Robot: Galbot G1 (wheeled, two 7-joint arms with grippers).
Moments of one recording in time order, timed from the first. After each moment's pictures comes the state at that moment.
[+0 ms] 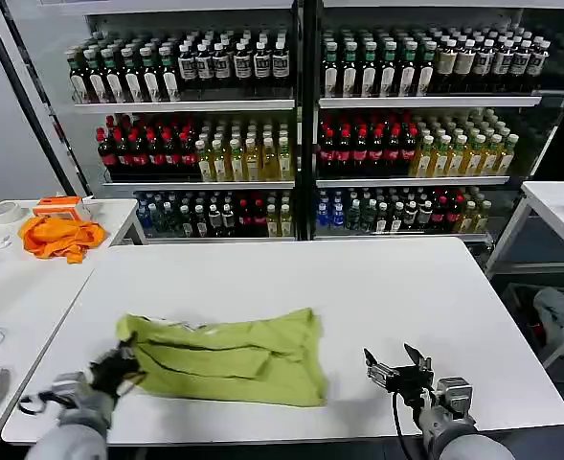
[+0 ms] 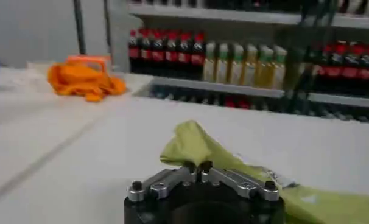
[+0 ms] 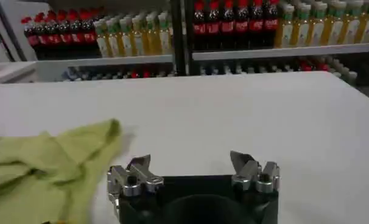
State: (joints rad) left arm 1.45 -1.06 -0.69 -2.04 -0.68 0.41 -0.29; right arm -1.47 1.05 0.41 2.20 0.61 -0.54 0.29
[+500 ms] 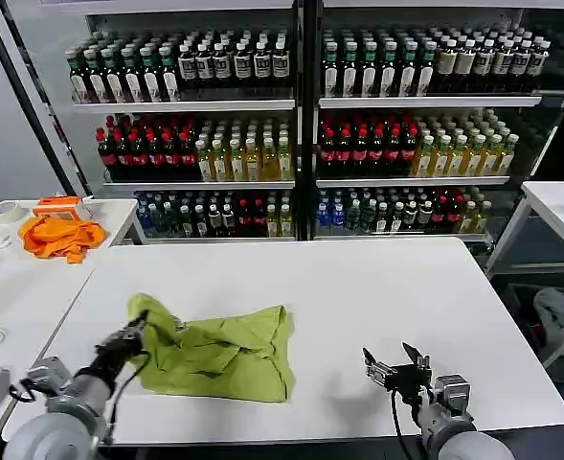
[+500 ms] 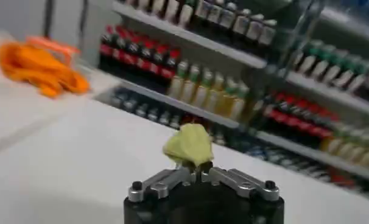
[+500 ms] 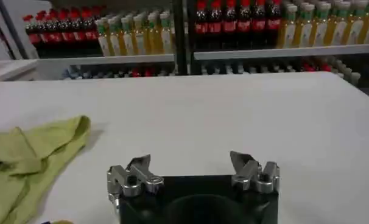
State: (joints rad) left arm 1.44 -1.13 -0.61 -2.16 -1.05 0.42 -0.26; right arm -1.46 1.03 0.41 2.19 0.61 -0.53 0.28
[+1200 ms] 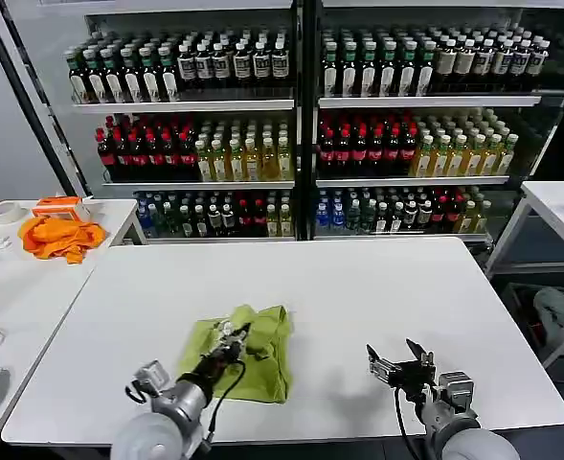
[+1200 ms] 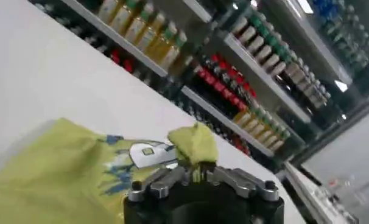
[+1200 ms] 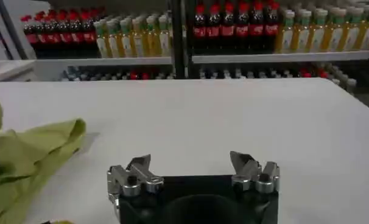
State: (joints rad) left arm 1.31 -1.29 -0.29 -2.06 -0.98 0.42 -0.25; right arm -1.45 1.03 0.40 2.18 0.62 -0.53 0.29
